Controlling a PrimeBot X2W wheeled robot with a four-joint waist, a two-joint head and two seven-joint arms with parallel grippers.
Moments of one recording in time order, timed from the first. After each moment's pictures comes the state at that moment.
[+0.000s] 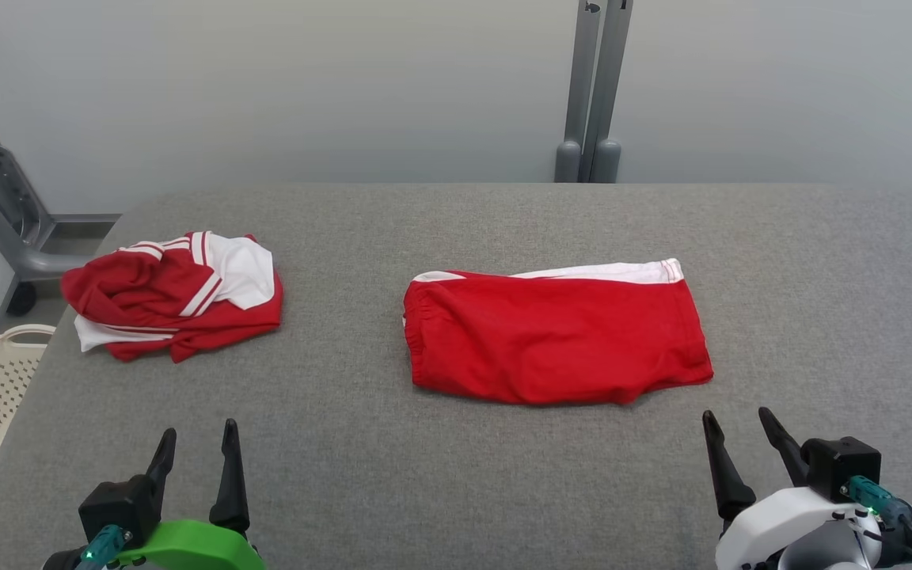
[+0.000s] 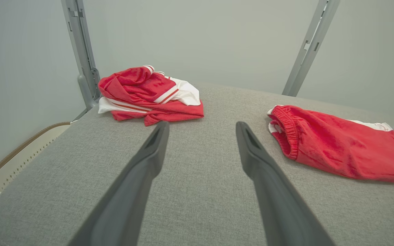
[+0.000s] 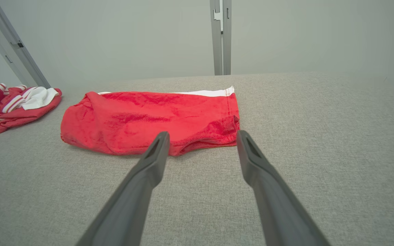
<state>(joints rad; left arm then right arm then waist) 0.01 0.21 -0.20 0.23 -0.43 0.08 -0.19 0.02 -0.05 -0.01 0.24 0.16 0.13 -0.13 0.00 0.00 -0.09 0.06</state>
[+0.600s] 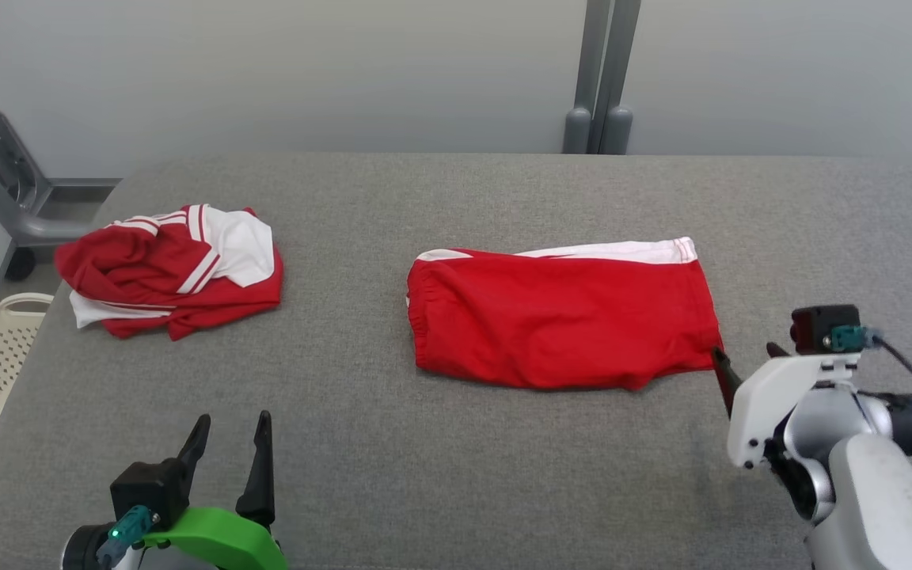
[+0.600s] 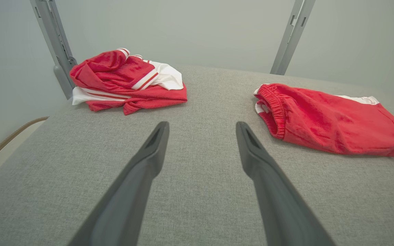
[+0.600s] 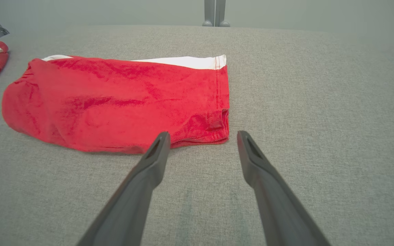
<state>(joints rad) 0.00 0.23 -0.26 0.21 -0.42 0.06 -0.14 -0.20 -0.05 -0.08 0.27 0.08 0.13 0.32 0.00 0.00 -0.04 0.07</state>
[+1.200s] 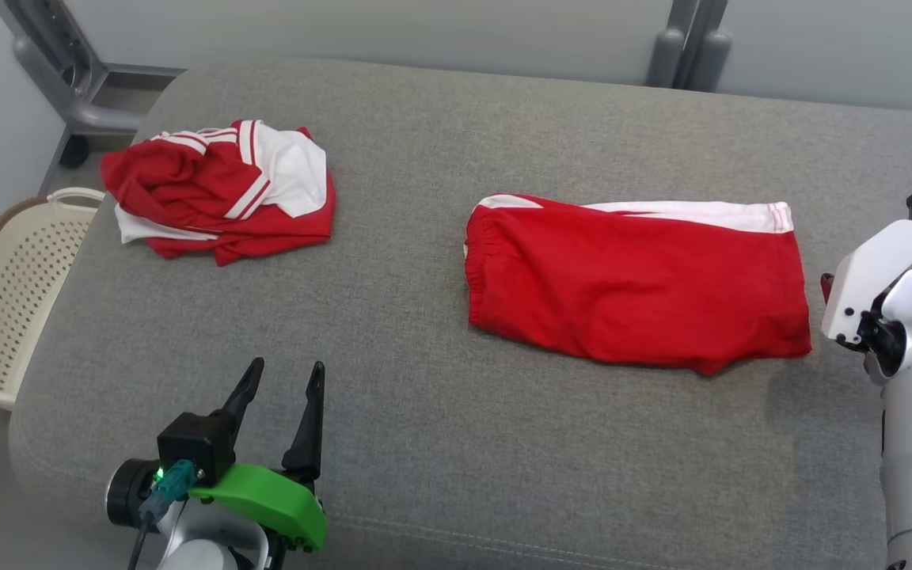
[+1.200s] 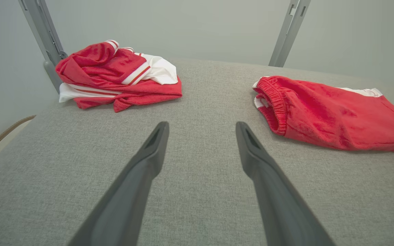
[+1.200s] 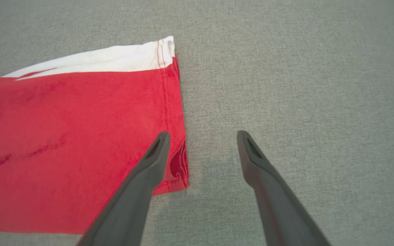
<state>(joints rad) -0.11 0.20 -0.34 0.20 -0.39 0.02 -0.14 -0.63 -0.10 -0.44 0.59 -0.13 0.13 0.65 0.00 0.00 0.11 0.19</state>
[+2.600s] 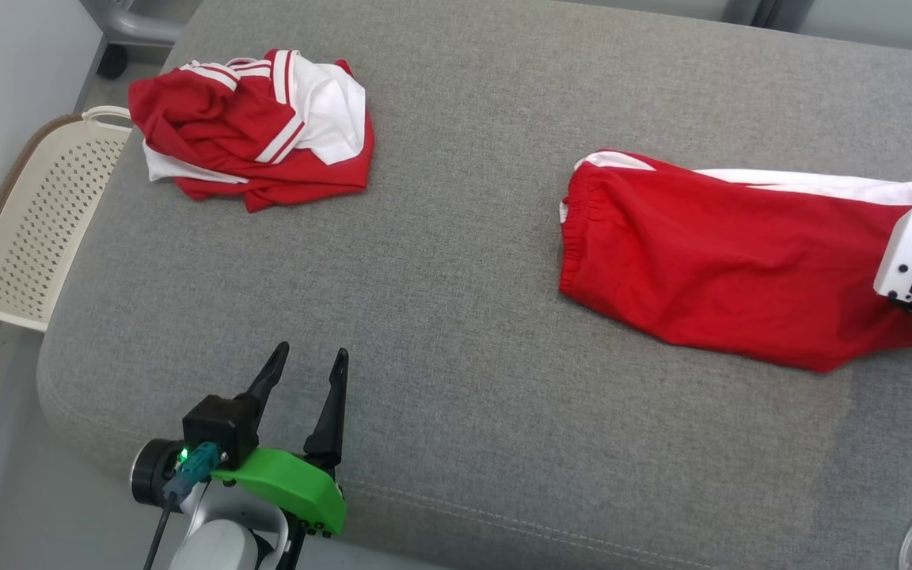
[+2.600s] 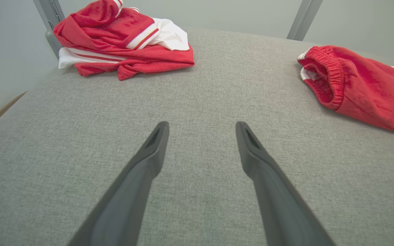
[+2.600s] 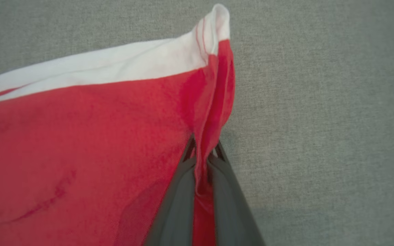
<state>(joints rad) -0.18 0.18 -0.39 0.27 -0.40 0.01 -0.17 -0.82 -0.16 -0.63 0.84 -0.30 0.13 0.57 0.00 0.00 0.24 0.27</state>
